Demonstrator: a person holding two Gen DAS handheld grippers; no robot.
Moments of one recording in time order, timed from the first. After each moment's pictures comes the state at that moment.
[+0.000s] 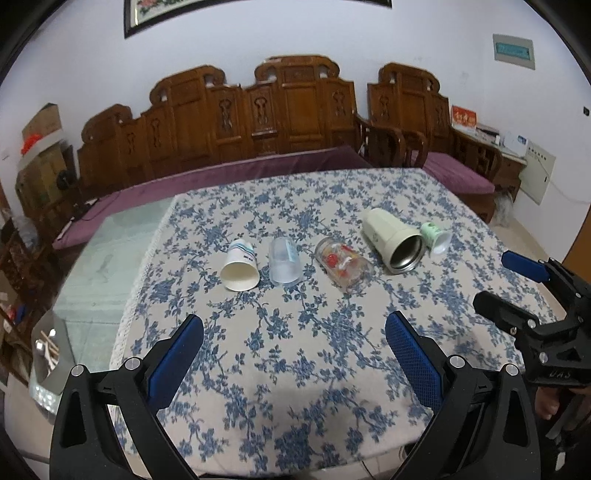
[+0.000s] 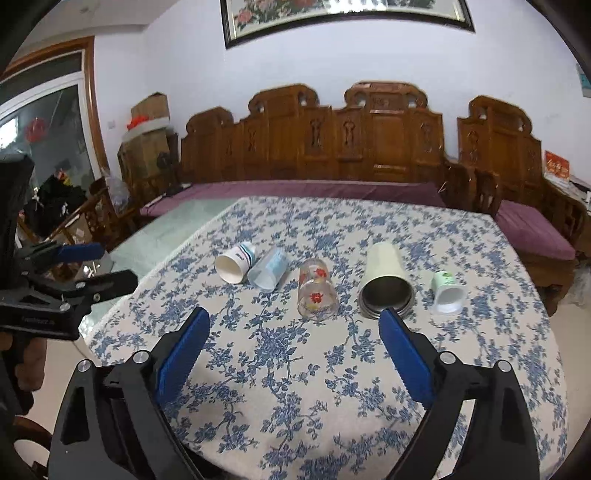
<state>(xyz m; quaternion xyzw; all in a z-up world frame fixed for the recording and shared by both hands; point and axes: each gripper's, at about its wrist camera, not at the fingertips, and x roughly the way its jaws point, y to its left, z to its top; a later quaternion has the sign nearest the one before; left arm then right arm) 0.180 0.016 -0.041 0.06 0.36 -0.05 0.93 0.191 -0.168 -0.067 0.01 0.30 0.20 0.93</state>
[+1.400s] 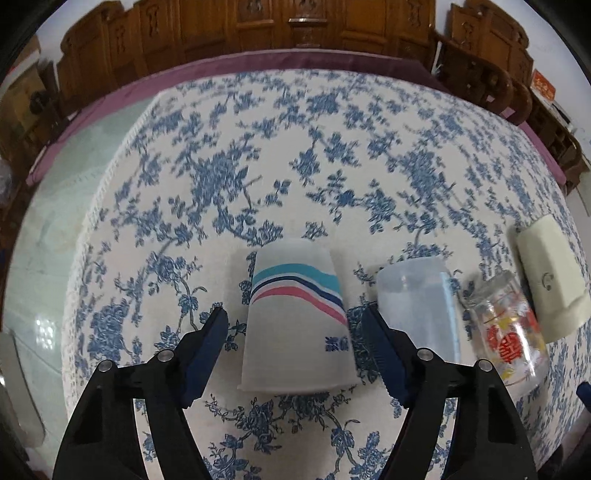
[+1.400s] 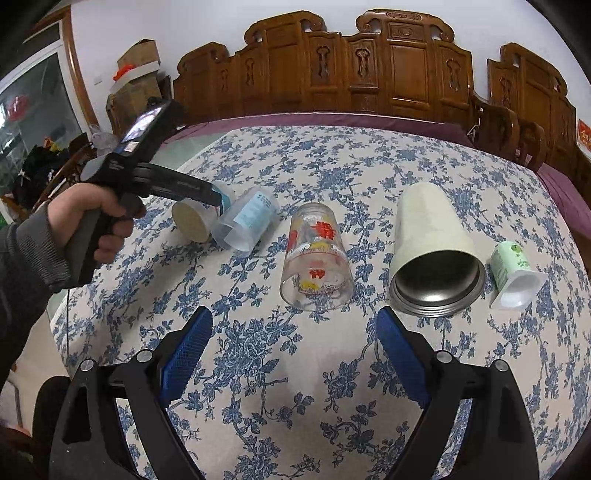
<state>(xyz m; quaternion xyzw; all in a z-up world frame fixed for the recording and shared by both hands) 0.461 0.102 -0.194 0.01 0.55 -0.01 0.83 0.318 -0.131 -0.162 -0.01 0.42 0.22 0.88</state>
